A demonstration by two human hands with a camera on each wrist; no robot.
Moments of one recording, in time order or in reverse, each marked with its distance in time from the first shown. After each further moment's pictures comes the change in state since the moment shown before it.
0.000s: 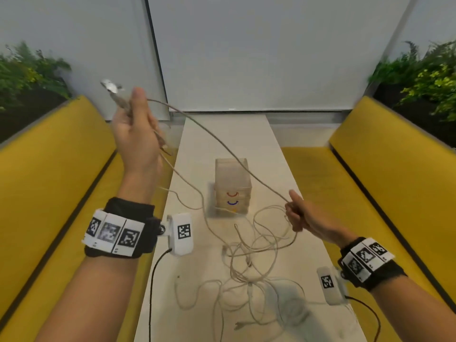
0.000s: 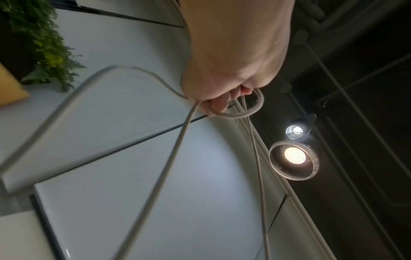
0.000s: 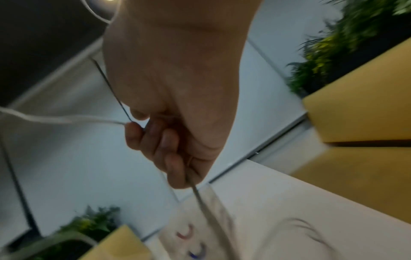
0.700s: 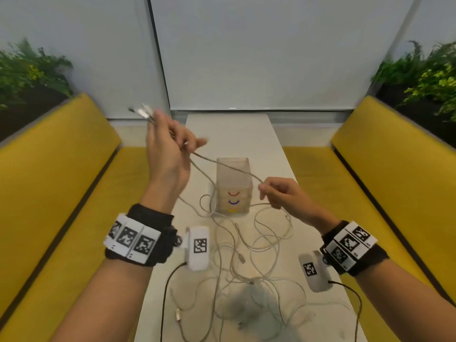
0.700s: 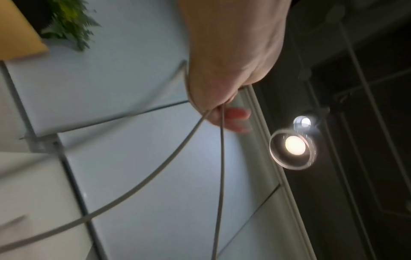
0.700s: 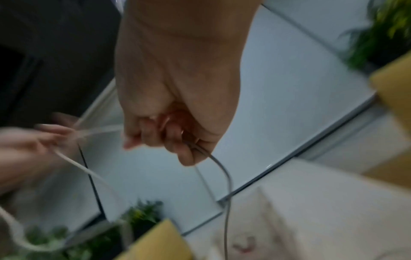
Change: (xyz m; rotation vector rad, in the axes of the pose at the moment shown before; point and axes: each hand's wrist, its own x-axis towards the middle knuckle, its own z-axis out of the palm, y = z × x) left_hand -0.020 -0.026 0.015 -0.215 -0.095 -0.236; right_hand 0.018 -0.063 0.036 -0.078 0.020 -0.328
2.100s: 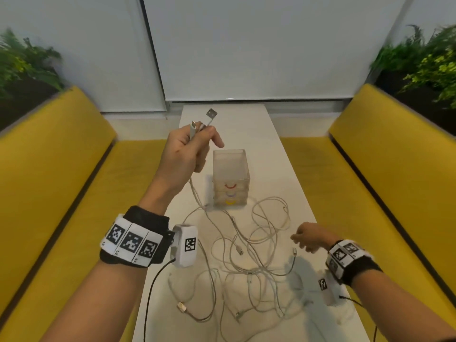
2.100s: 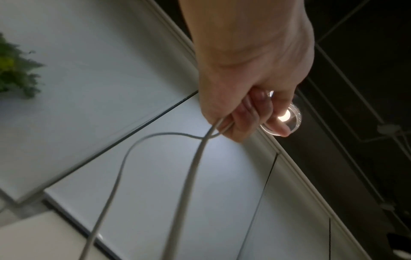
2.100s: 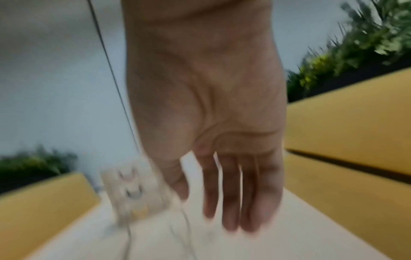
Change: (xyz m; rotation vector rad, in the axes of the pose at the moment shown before) left_hand -0.013 -0.013 -0.006 0.531 -0.442 0.023; right_hand -0.058 0.146 -0.032 -0.664 -0.227 0.927
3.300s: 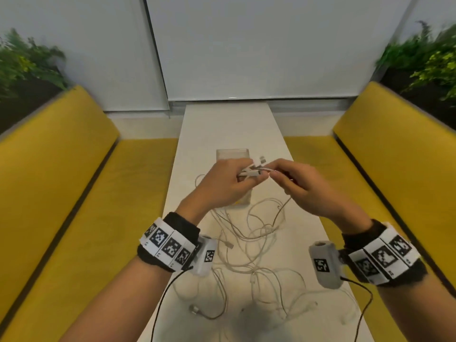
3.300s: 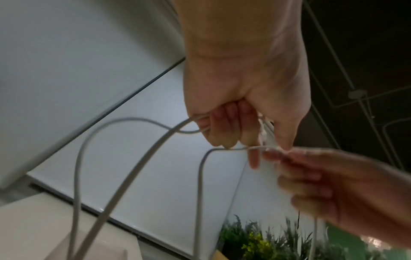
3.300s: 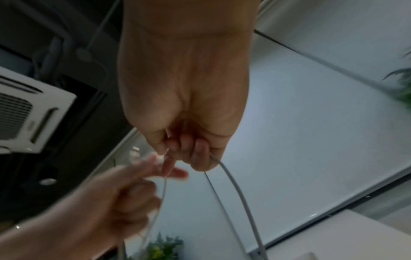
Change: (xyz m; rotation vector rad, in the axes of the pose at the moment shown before) left_hand -0.006 -0.044 0.043 0.605 -0.332 0.027; right_hand -0.114 -0.112 -0.081 0.219 0.539 -0.971
